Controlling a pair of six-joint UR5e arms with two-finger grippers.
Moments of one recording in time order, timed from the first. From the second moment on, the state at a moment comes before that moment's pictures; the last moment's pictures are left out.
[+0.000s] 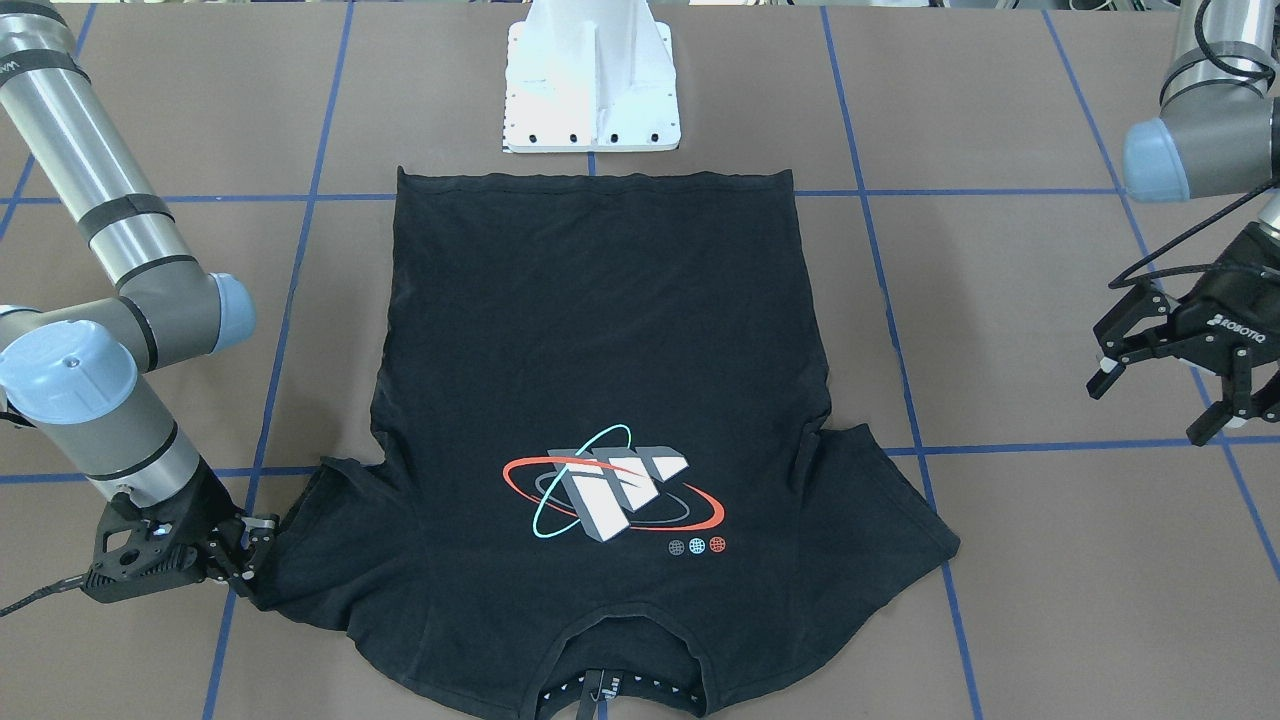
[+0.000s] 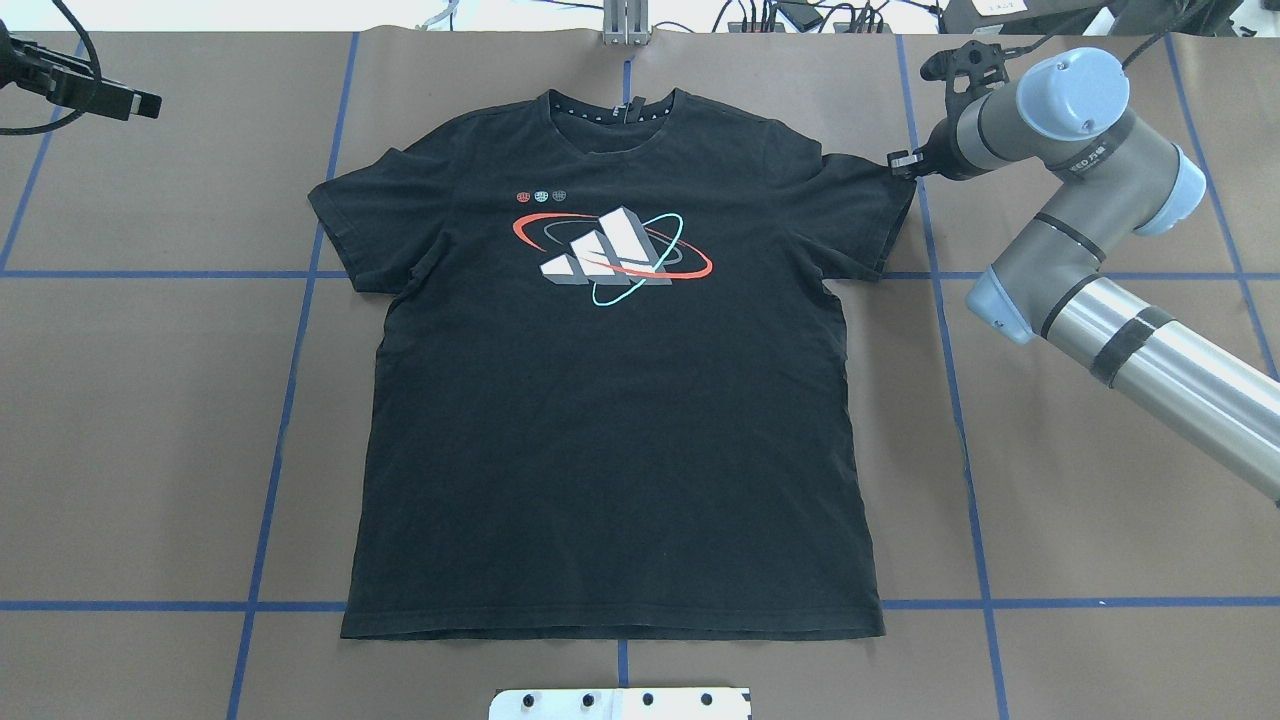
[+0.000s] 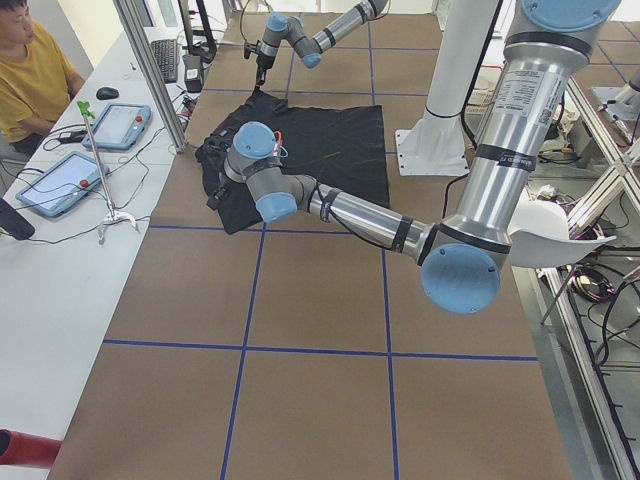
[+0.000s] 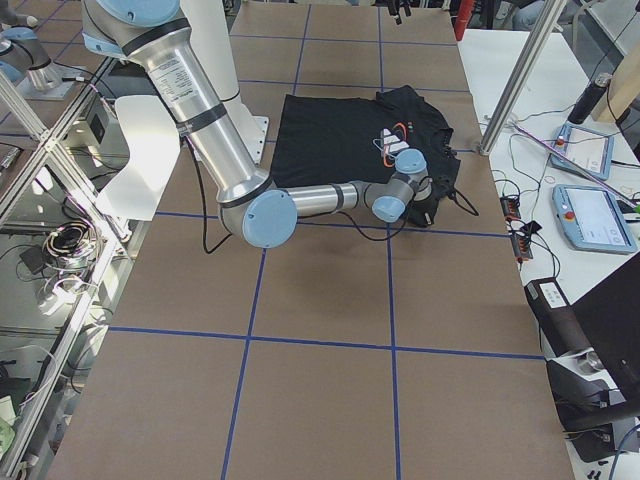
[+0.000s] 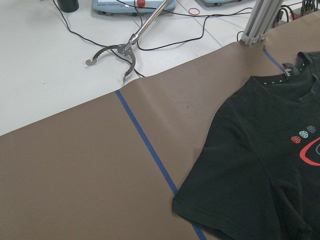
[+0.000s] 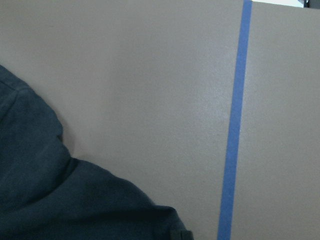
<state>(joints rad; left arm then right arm) -1.23 -1.84 -1.62 -2.32 -2.21 -0.45 0.94 -1.00 1.12 -0.77 1.90 0.79</state>
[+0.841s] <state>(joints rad) -1.23 -1.84 -1.62 -2.32 -2.21 -0.45 0.80 -0.78 1.18 -0.99 1.74 1.13</state>
